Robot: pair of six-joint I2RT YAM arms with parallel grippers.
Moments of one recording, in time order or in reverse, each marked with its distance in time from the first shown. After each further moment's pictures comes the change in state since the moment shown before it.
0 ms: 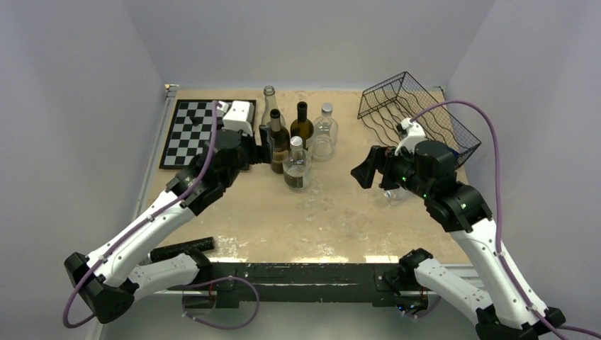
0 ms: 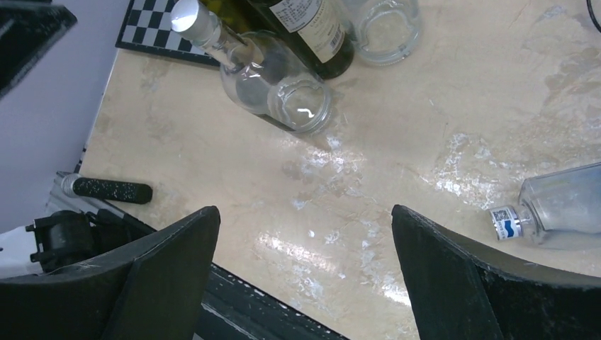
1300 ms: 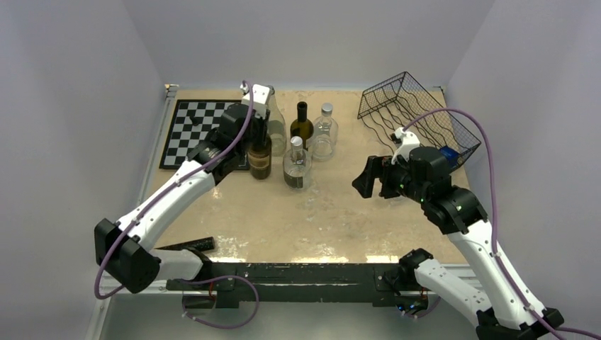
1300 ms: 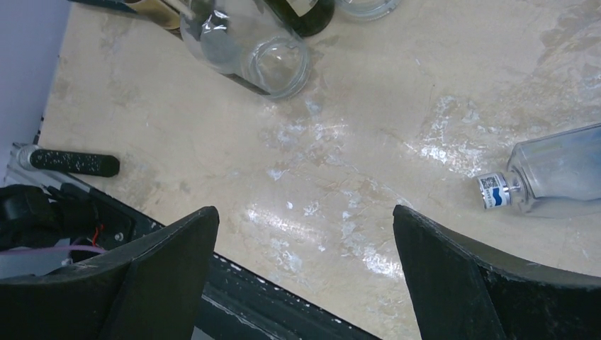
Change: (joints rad) left arm 0.188 0.314 0.153 0.077 0.132 0.216; right arm 0.000 -0.013 -0.082 -0.035 0.004 -0.029
